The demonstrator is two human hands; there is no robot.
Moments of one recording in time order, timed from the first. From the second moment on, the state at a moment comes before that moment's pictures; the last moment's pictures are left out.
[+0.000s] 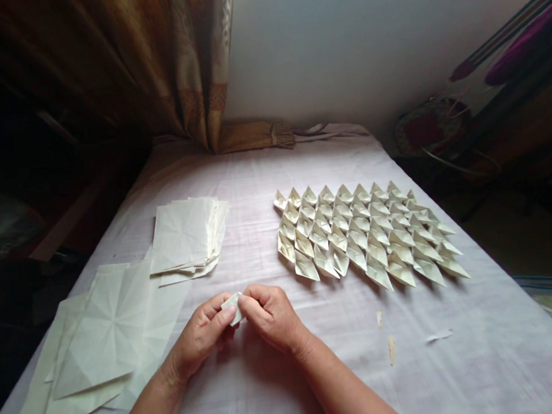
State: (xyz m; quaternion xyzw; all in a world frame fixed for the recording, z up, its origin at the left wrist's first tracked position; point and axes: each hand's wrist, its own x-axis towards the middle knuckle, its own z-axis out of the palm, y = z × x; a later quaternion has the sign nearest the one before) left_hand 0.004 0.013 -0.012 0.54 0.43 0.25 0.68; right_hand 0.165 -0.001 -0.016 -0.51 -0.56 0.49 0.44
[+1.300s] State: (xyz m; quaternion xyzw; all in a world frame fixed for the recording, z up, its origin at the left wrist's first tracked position) left_hand 0.006 0.015 -0.014 0.68 0.49 0.33 0.44; right_hand 0.165 0.000 -0.023 -0.52 -0.59 0.43 0.44
